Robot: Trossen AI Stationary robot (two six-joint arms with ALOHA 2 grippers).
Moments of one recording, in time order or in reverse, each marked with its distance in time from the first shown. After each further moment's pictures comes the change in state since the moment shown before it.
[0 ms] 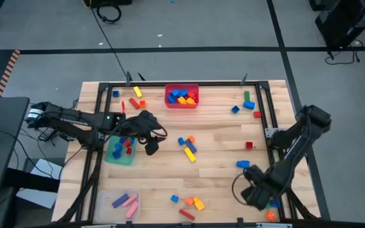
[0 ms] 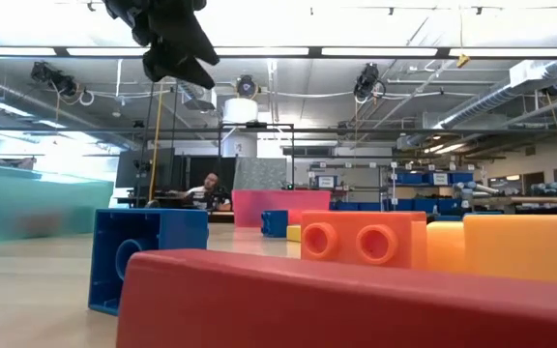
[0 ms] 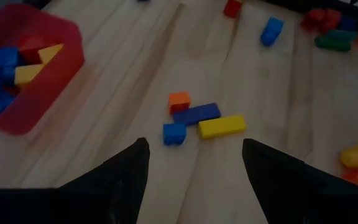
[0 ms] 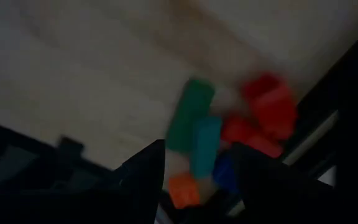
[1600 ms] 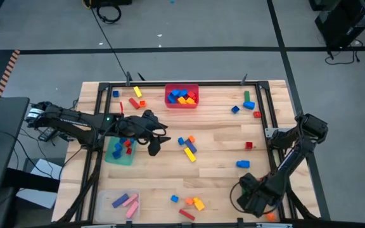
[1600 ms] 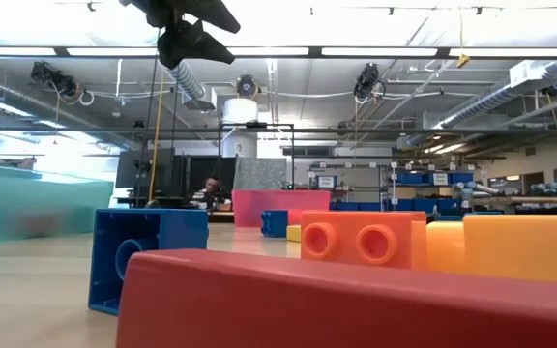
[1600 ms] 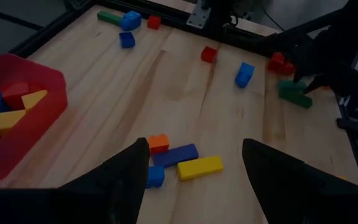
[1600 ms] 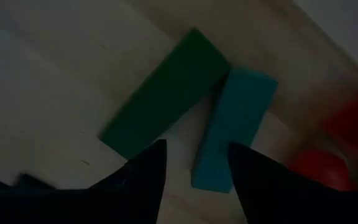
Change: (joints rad) left arm -0.023 0.001 0.000 0.169 -0.021 0.022; right arm 0.053 0.142 -0.175 0.347 0.127 -0.028
